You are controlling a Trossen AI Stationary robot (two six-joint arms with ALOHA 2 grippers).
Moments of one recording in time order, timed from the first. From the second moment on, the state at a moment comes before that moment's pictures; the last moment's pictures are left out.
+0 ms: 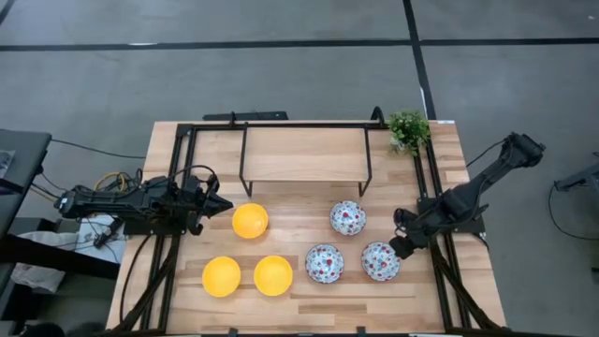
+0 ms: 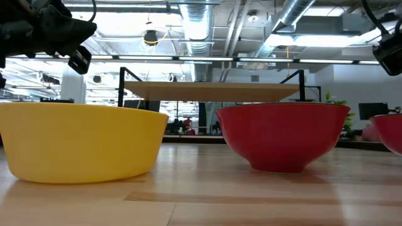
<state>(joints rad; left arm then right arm) -0.04 0.14 0.01 0.26 0.12 -0.30 0.63 0.84 0.50 -0.72 -0.12 1.62</state>
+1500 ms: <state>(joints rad) -0.04 0.14 0.01 0.32 0.12 -0.30 0.63 1.09 0.46 -0.58 -0.08 1.62</state>
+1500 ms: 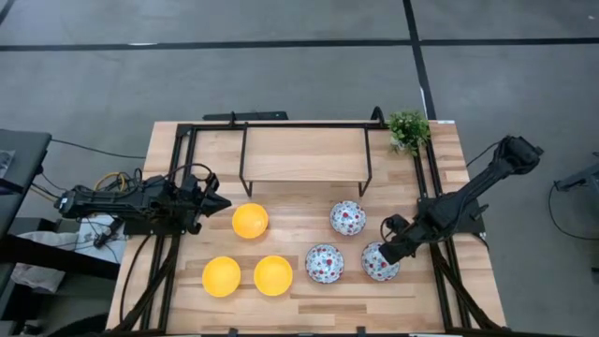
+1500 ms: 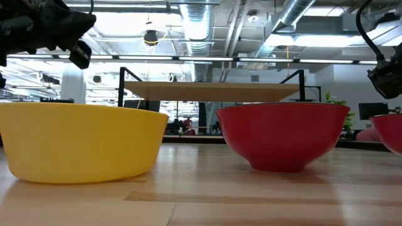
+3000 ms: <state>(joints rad) -0.04 0.36 0.01 0.59 0.13 -0.52 0.38 1.48 1.19 -0.85 0.24 1.09</state>
